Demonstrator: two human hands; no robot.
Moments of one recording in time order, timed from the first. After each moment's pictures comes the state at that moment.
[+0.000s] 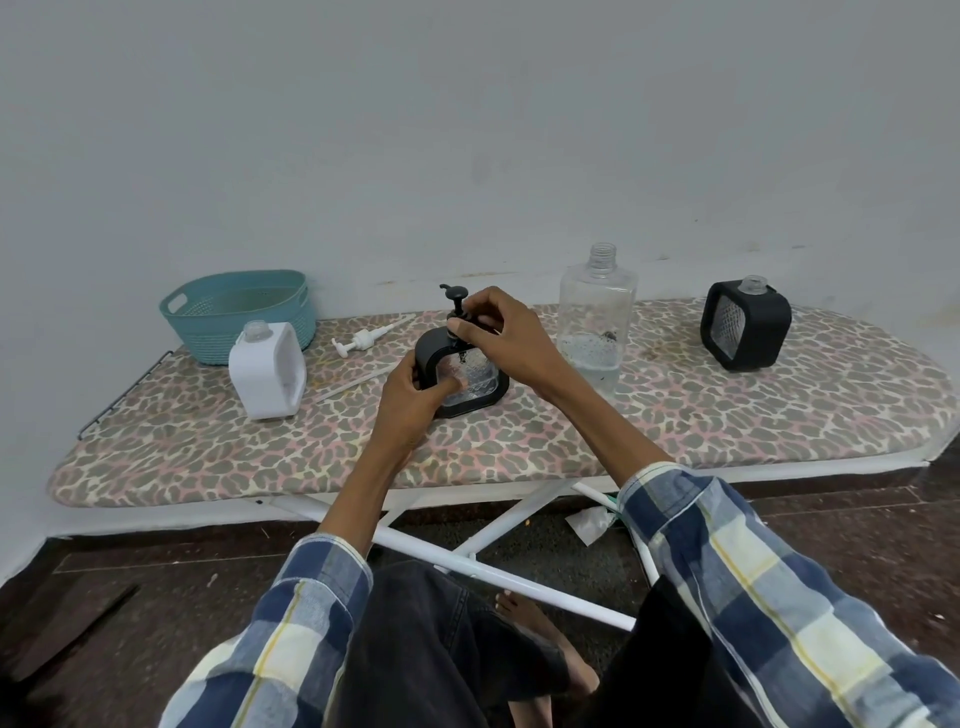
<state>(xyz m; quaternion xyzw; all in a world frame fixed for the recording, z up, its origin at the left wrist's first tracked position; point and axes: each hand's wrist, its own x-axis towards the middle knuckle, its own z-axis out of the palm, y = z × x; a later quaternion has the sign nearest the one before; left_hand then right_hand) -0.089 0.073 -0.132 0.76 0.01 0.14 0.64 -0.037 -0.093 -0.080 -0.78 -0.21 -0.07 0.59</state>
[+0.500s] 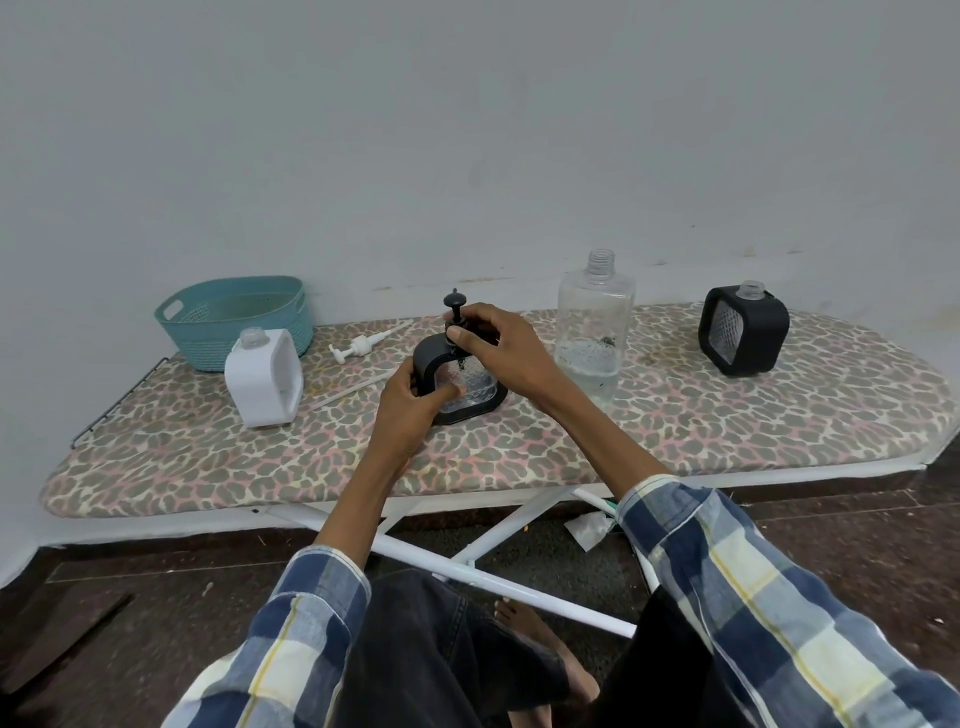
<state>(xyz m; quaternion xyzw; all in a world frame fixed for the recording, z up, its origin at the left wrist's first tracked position) -0.087 0.074 -0.134 0.76 0.02 0.13 0.64 -0.039 -0.091 -0.083 -0.78 -0.24 -0.07 0.58</state>
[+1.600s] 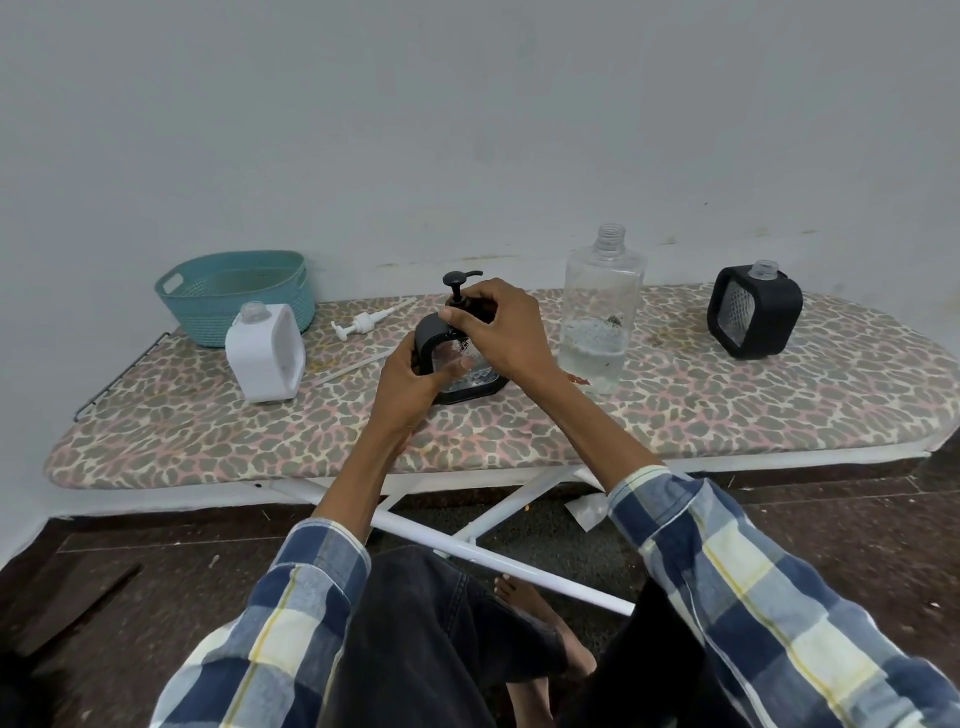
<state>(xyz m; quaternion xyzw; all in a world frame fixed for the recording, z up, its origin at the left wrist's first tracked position) -0.090 0.074 -0.130 0.74 -0.01 0.14 0.66 -0.050 -0.074 -0.081 -0.80 -0.17 -0.14 0.55</state>
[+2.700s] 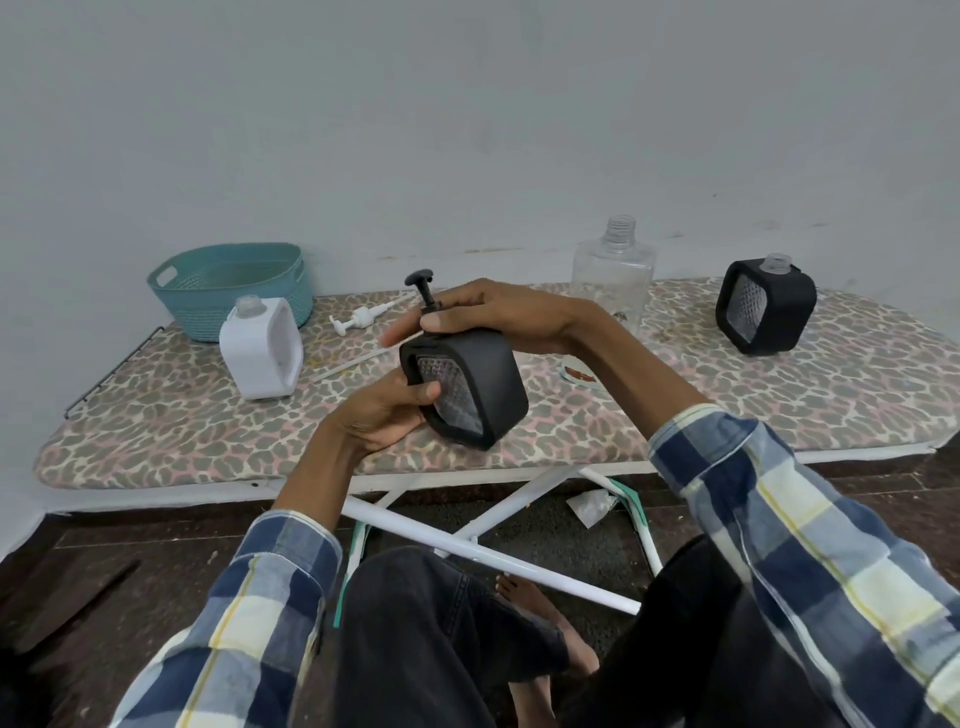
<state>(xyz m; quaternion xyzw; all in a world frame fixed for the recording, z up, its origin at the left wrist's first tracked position) -0.097 0.111 -0.129 0.55 -0.14 -0.20 0.80 -0.053 -0.098 -0.026 -0.70 -0.45 0.28 0.48</state>
